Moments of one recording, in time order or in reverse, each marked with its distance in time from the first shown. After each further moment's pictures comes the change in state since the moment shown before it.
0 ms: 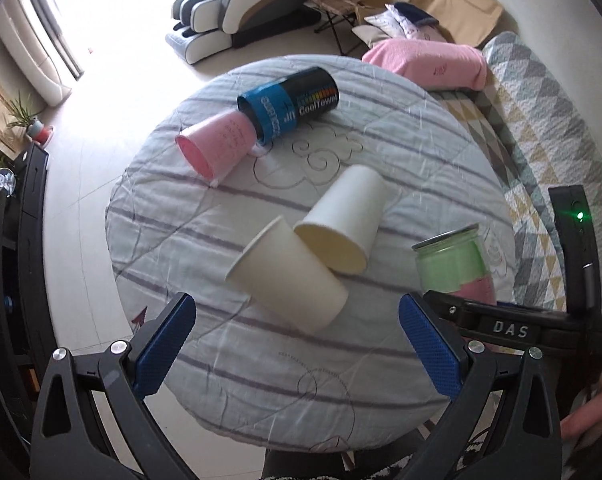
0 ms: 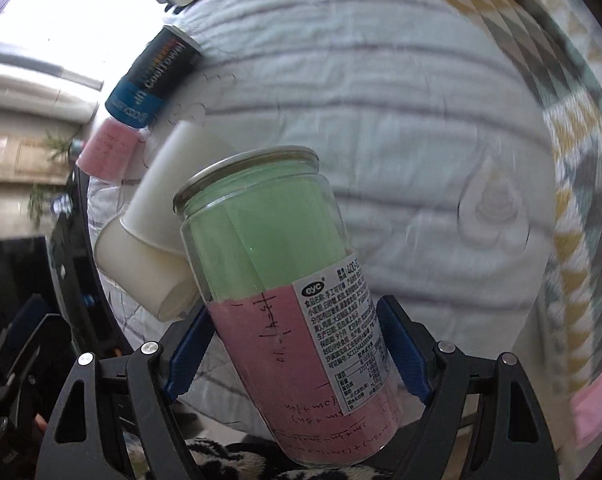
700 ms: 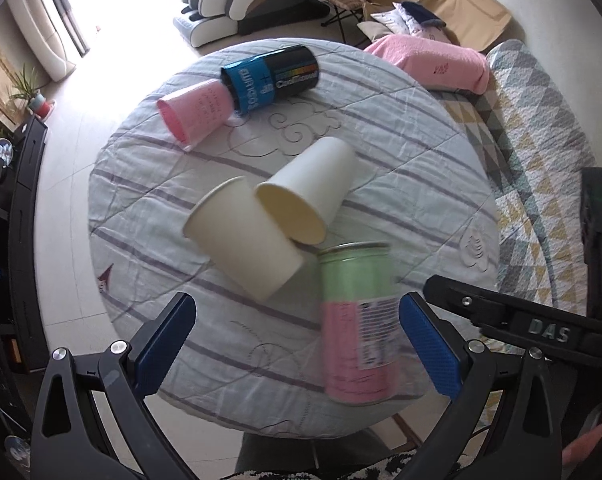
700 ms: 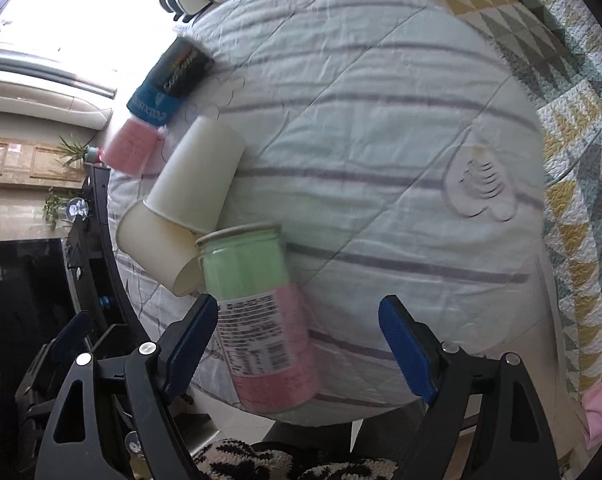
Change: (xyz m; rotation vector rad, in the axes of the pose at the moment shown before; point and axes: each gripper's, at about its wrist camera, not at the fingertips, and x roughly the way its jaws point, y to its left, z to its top) left arm 0.004 -0.037 -0.020 -0.083 0.012 -0.037; right arm -0.029 -0.003 -0.017 -0.020 -0.041 0.059
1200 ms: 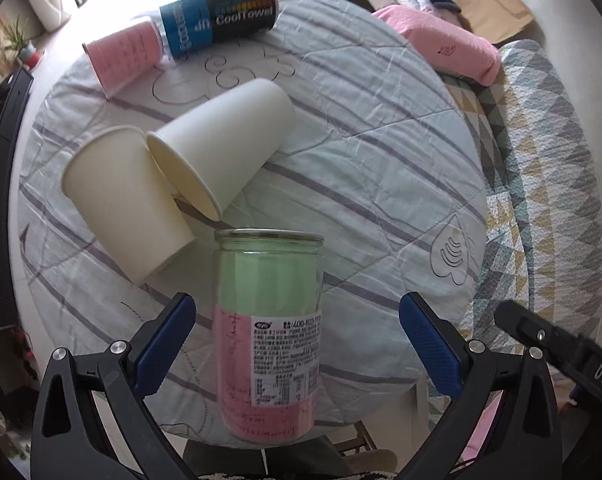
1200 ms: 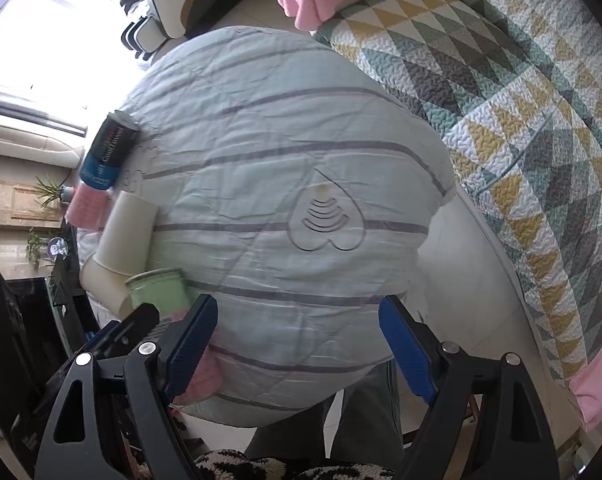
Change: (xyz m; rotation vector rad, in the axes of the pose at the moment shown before) left arm 0.067 -0.051 0.004 -0.123 0.138 -0.046; right arm -0.044 -0.094 0.013 0.099 -0.060 -0.082
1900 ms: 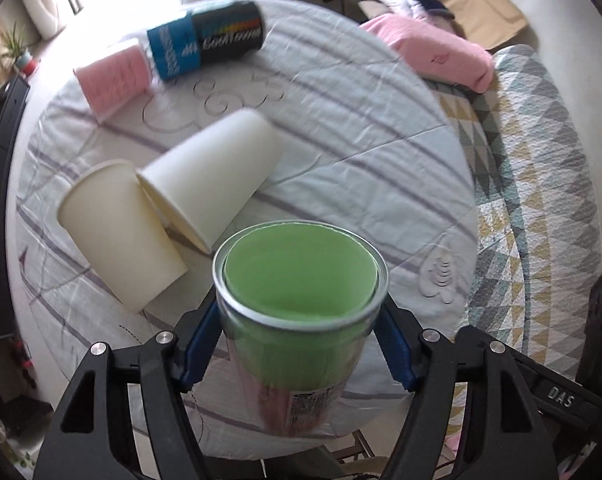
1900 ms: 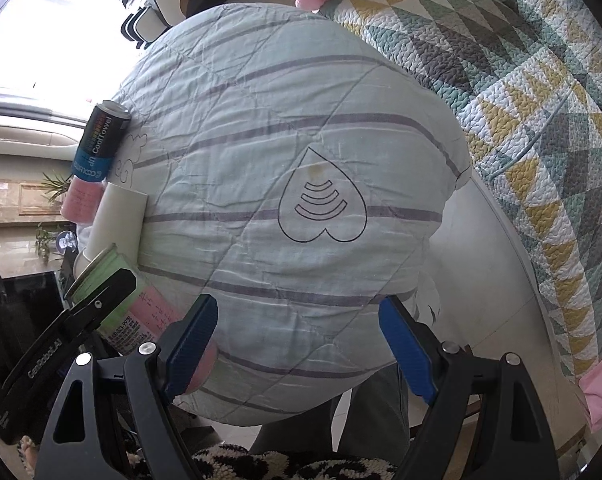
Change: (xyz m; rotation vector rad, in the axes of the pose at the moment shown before) left arm -0.017 -0.010 0.017 0.030 -0.044 -0.024; right arm 0.018 -0.012 0.002 0.007 0.052 0.056
